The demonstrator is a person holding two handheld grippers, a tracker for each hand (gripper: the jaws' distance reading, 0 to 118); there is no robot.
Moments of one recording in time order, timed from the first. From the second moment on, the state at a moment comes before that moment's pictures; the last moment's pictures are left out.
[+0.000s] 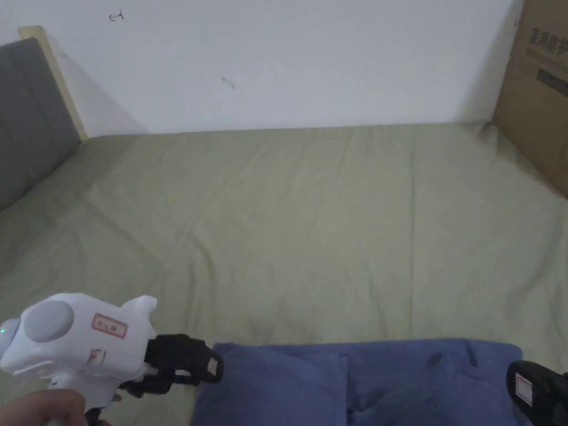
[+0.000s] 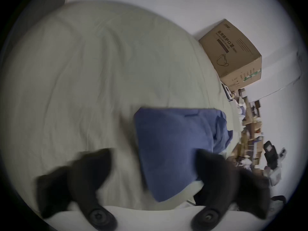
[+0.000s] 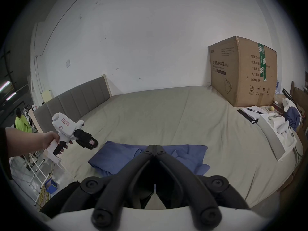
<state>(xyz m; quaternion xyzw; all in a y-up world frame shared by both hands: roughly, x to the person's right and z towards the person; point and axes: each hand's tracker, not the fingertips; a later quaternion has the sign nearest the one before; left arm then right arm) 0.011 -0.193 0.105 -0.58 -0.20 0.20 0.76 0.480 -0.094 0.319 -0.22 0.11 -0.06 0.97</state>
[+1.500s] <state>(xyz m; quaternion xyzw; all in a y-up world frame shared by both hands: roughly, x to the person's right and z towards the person) 0.215 -0.125 0.092 -0.58 -0.16 0.03 0.80 0.509 -0.086 0.334 -0.21 0.10 -0.09 0.97</state>
